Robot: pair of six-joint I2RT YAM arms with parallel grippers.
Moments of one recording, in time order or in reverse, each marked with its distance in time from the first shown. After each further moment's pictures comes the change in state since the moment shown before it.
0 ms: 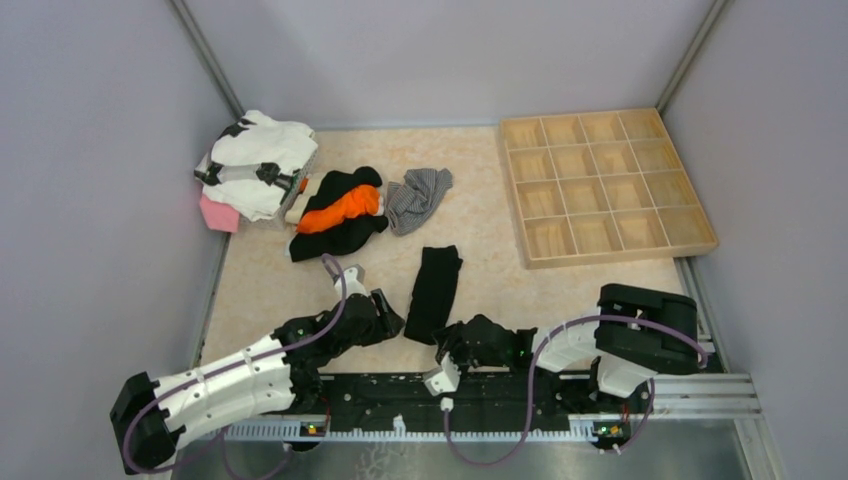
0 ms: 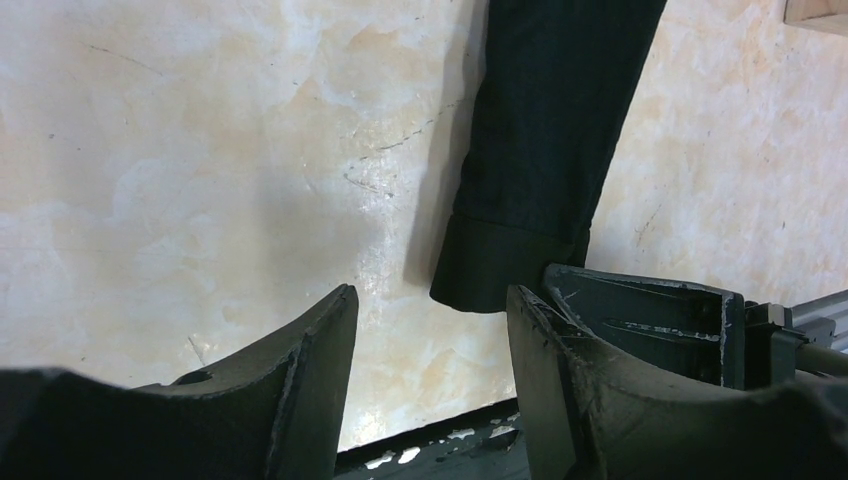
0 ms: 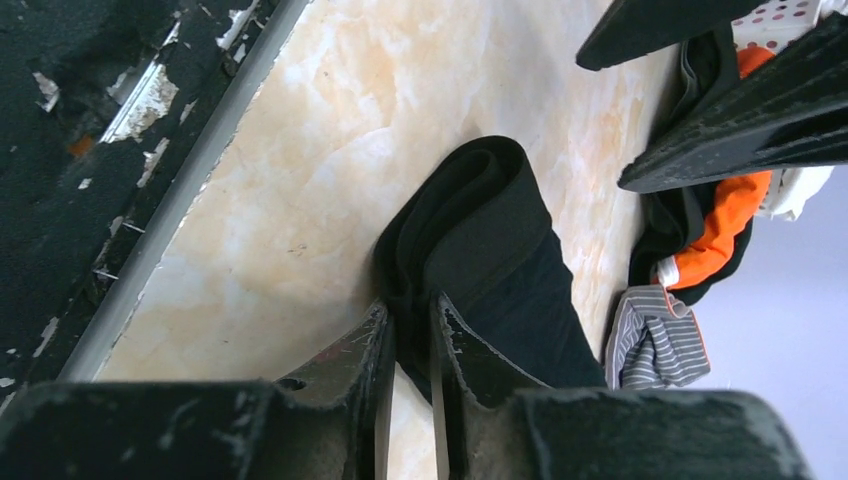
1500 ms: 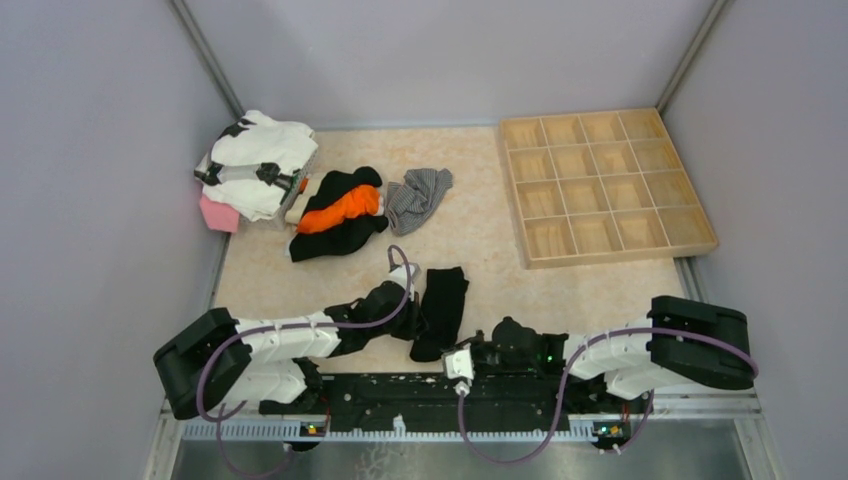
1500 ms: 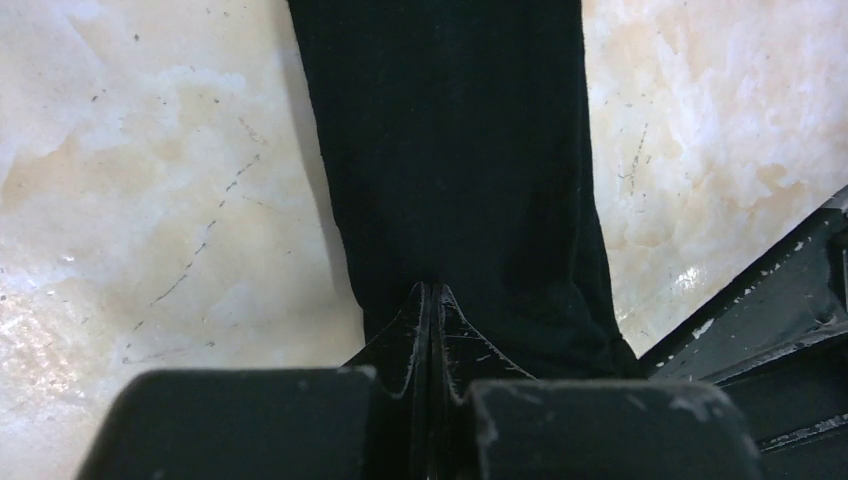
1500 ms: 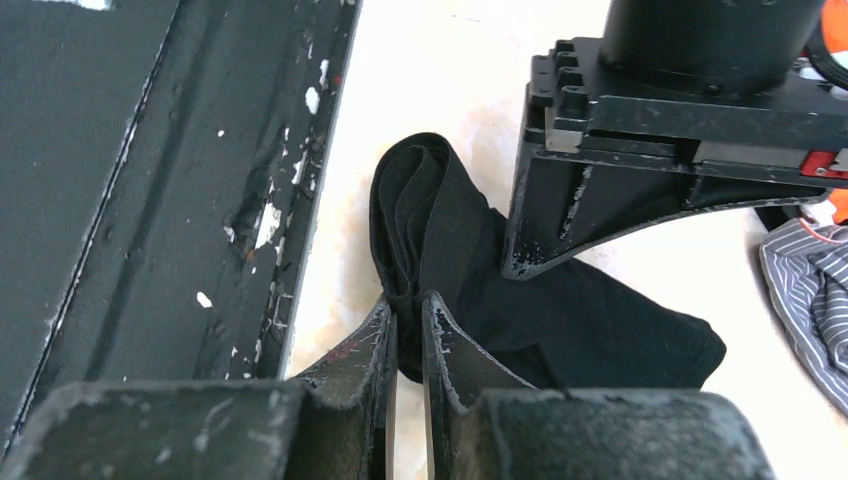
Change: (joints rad) left arm 0.018 0.521 0.018 0.566 0.268 0.398; right arm 0.009 -0.258 -0.150 0.072 -0.126 0.549
